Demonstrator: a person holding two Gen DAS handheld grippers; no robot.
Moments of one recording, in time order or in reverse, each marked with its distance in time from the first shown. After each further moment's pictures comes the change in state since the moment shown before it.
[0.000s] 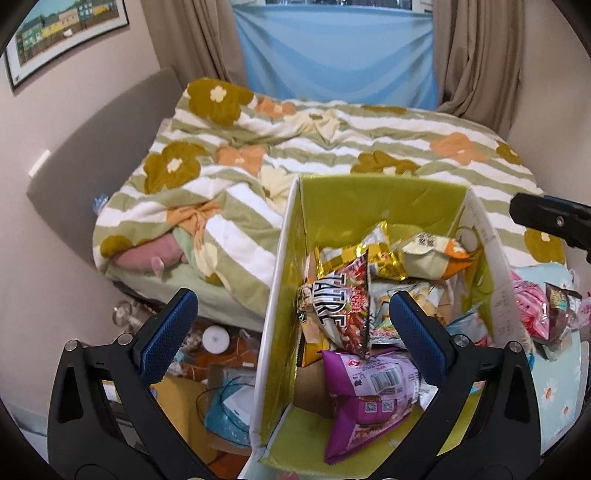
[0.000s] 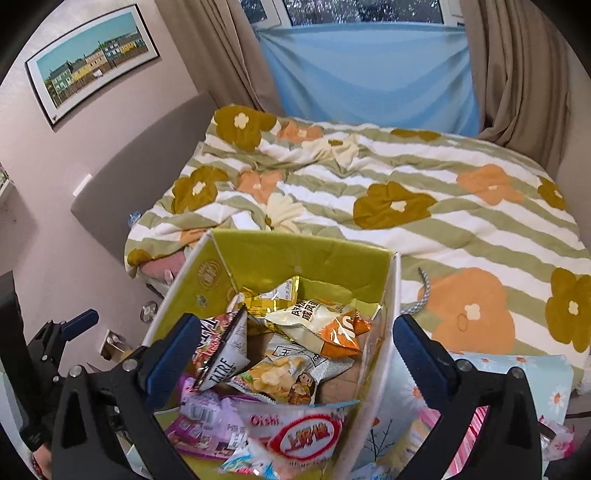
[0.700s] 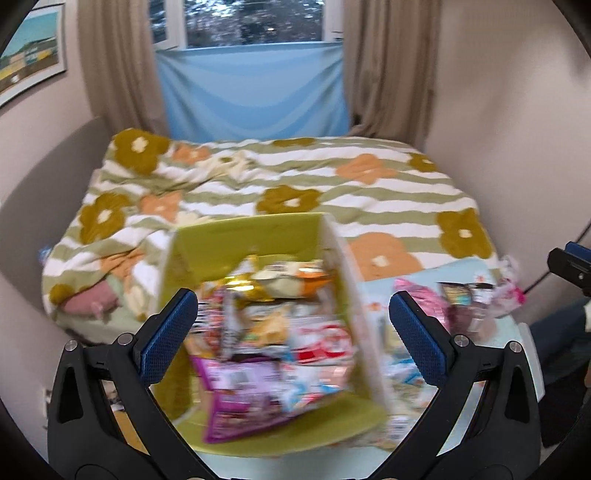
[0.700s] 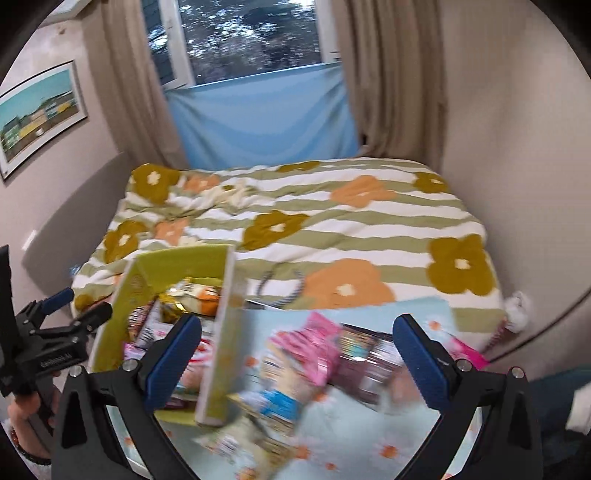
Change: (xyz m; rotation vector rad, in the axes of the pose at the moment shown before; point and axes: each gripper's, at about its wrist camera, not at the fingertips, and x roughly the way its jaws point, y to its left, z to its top) left arm -0.079 -0.113 -0.005 0.139 -0.134 -0.278; right arm -0.186 -0.097 -0.102 0.204 -0.172 -0.338
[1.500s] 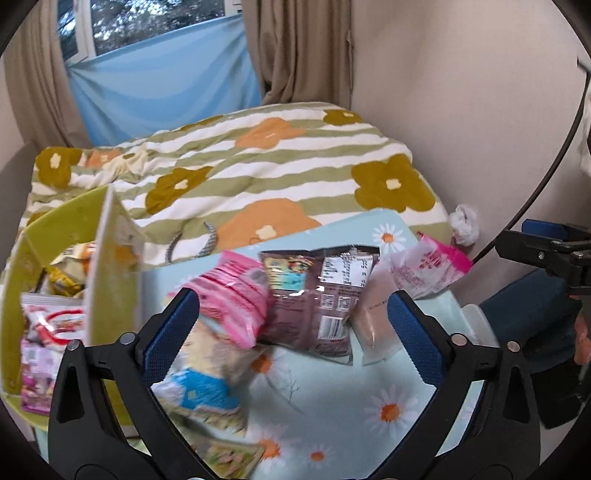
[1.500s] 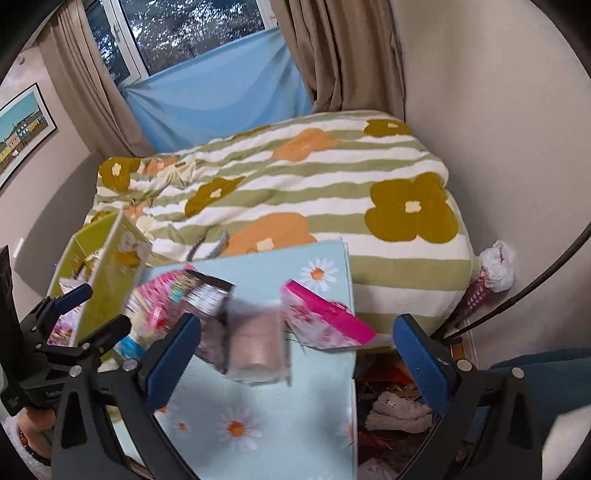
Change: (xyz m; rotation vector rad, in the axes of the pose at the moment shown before) left arm 0.098 -0.255 -0.061 0.166 0.074 -0.109; right arm 0.059 -0.224 -0.063 0.072 0.145 0.058
